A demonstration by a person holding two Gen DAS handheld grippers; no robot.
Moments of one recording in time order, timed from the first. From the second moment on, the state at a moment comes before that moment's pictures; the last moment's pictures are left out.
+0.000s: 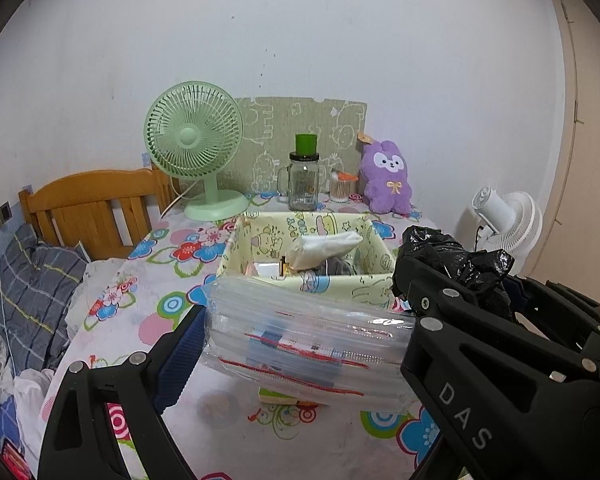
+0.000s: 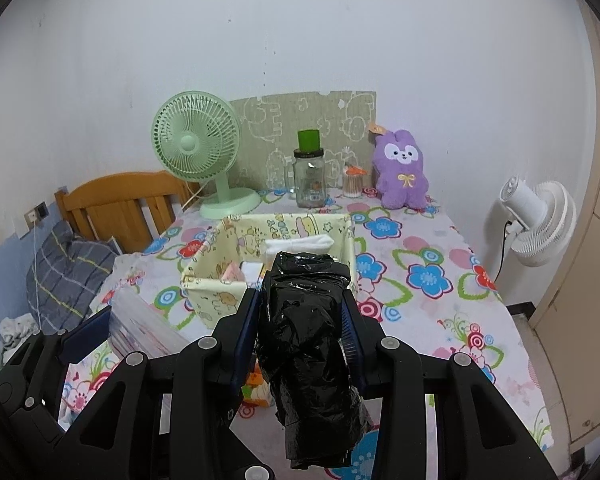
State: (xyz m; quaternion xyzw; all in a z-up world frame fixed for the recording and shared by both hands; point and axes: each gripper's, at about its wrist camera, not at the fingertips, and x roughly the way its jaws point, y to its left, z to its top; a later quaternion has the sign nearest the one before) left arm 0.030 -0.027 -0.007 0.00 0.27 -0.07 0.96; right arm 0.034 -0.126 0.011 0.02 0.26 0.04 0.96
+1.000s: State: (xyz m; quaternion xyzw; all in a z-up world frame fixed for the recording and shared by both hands) left arm 0.081 -0.018 0.005 0.00 0.26 -0.06 0.96; right arm 0.091 -0.119 0.024 0.02 0.26 0.05 0.97
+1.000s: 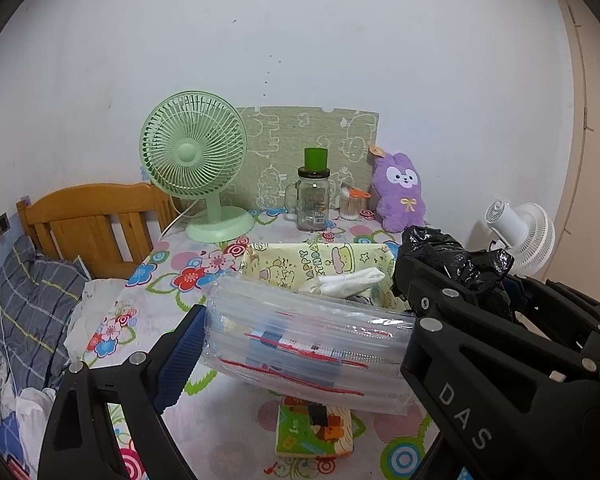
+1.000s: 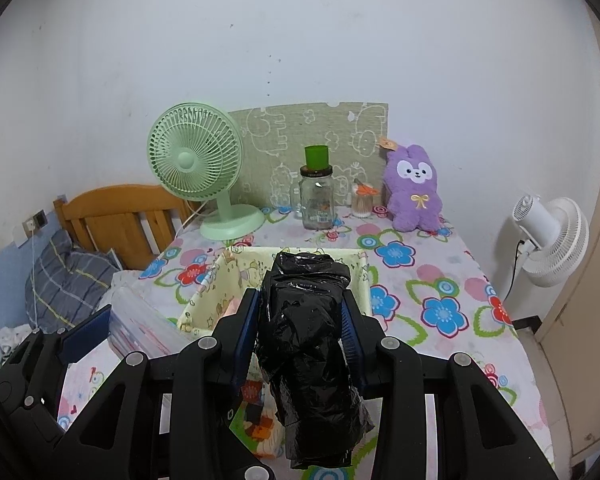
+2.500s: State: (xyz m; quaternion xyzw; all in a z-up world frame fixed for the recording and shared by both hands) left arm 0.186 -0.022 -0.019 0.01 0.30 -0.06 0.95; right arm 0.199 -0.125 -0.006 0.04 0.29 0.06 0.96
